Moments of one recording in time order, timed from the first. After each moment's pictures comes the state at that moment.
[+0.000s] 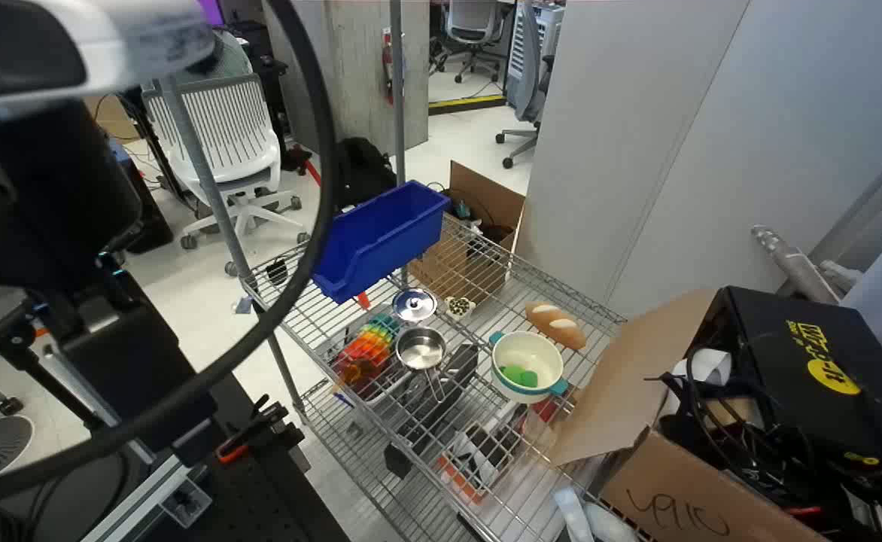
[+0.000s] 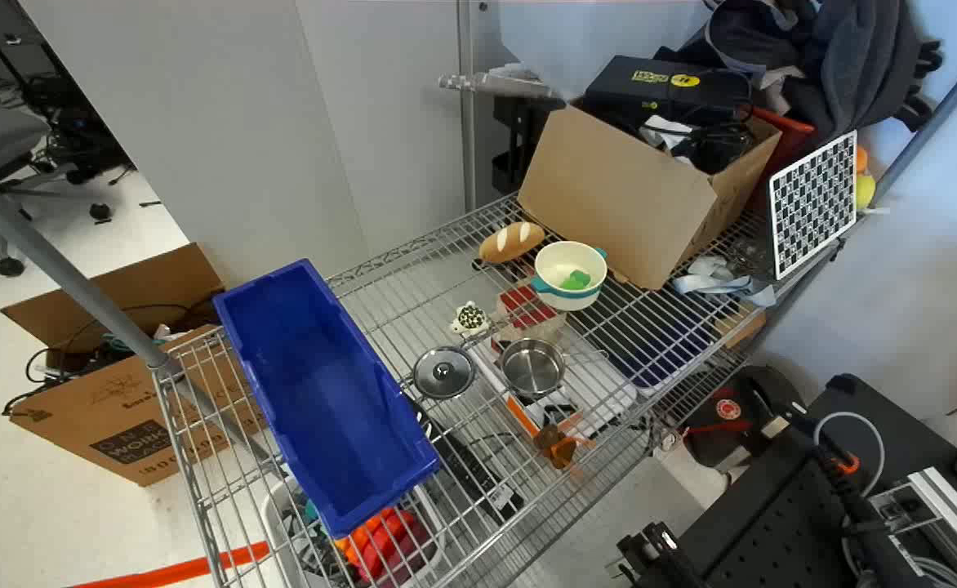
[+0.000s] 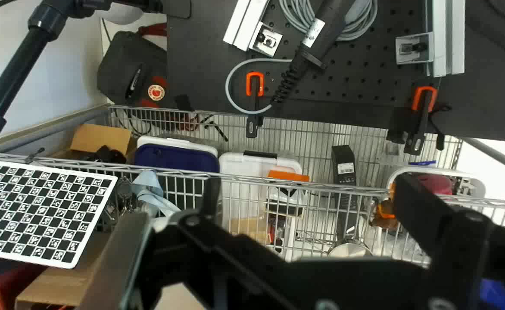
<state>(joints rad) -0.03 -0.90 -0.01 -2.63 -0.17 1.74 -0.13</state>
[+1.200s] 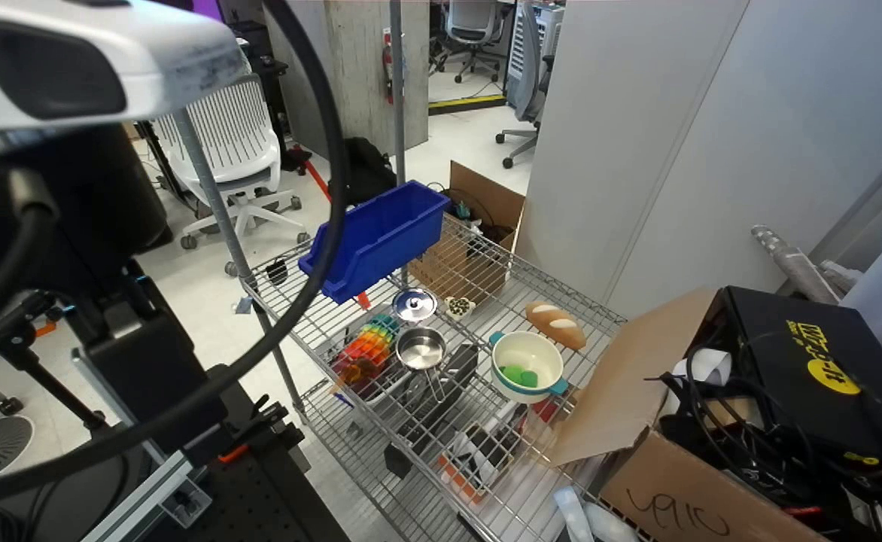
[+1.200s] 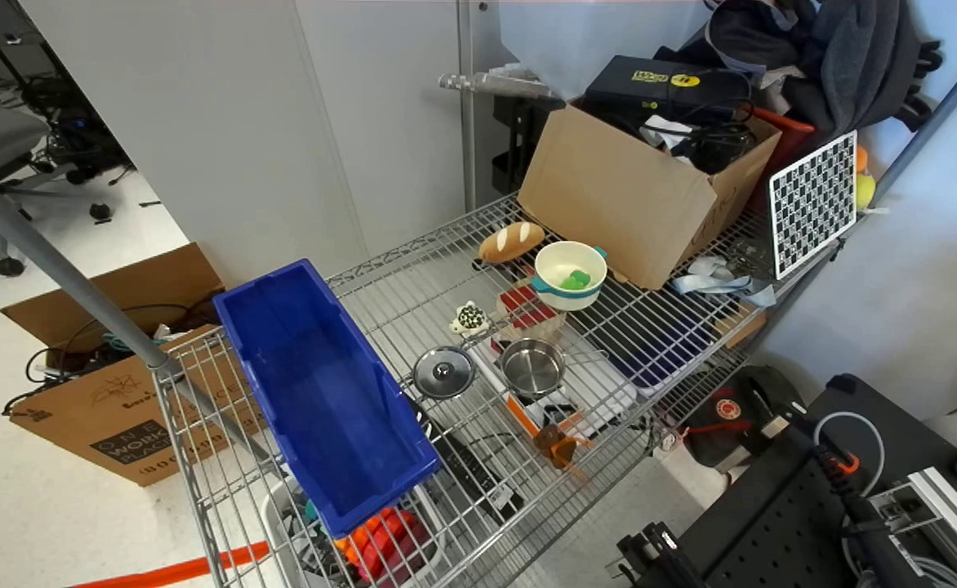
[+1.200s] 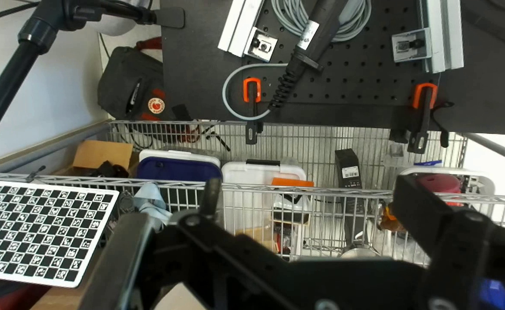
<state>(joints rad) -0.03 -0.84 -0.01 -2.62 -0.17 1.75 -0.07</state>
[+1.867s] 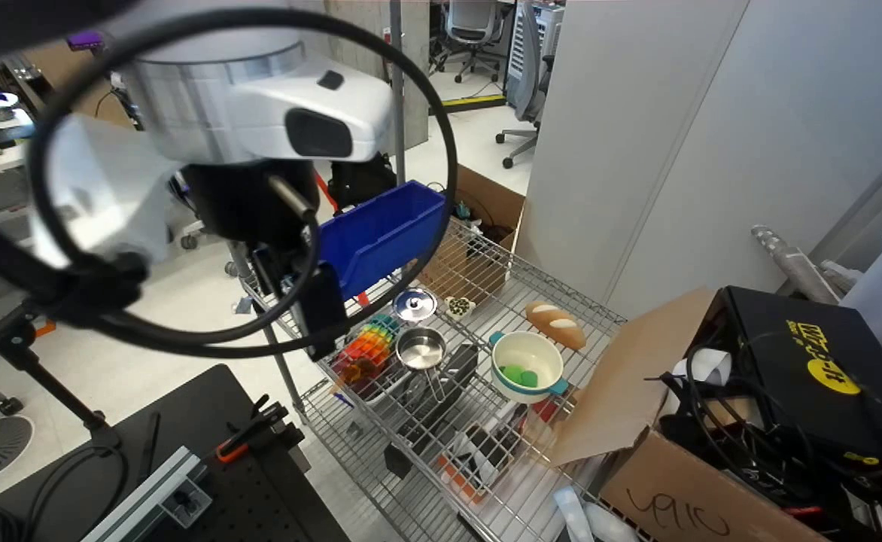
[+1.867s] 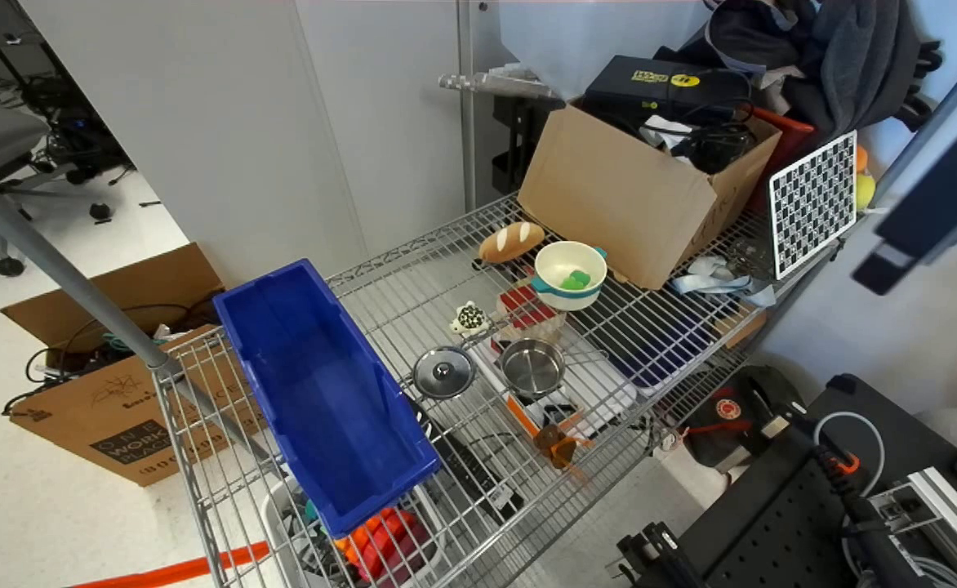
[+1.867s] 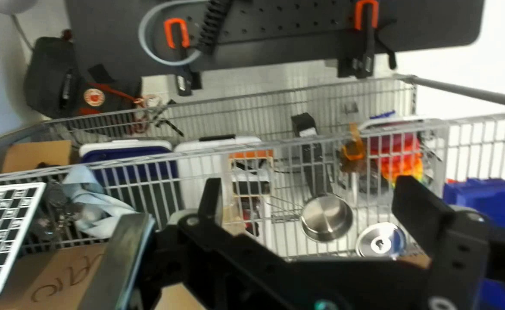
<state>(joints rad) 0.00 -0.51 0.00 -2.50 0.01 1.98 0.05</state>
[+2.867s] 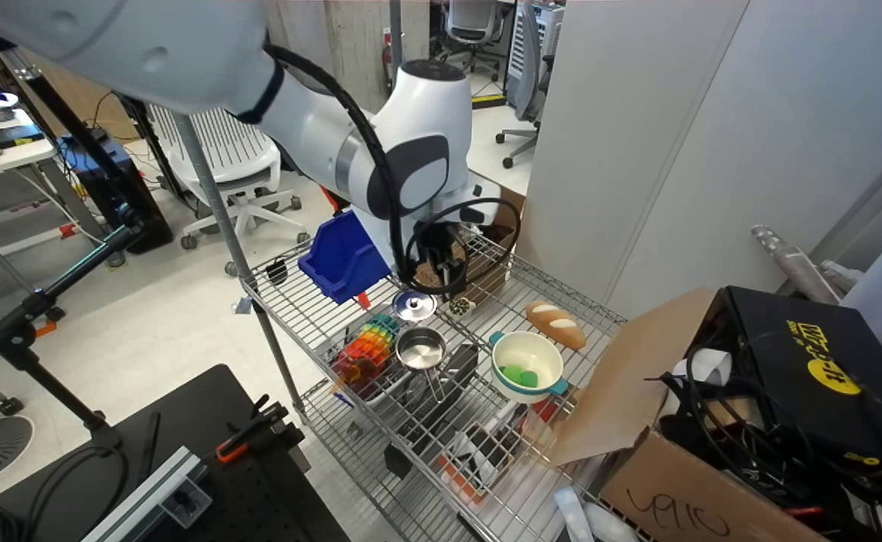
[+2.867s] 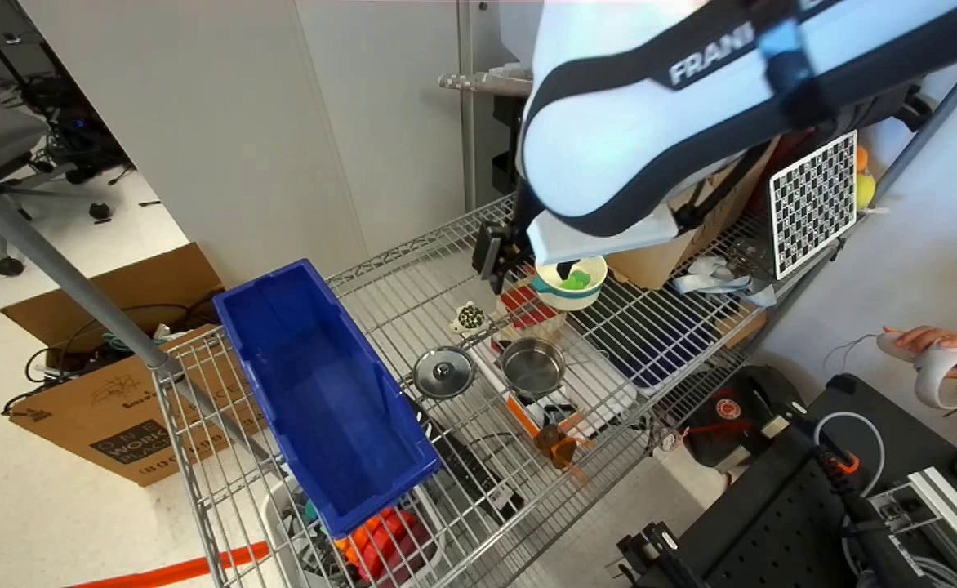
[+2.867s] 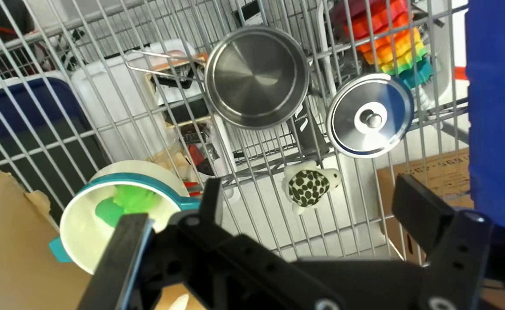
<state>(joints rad) 0.12 0.48 0.03 -1.89 0.03 2.47 0.35</state>
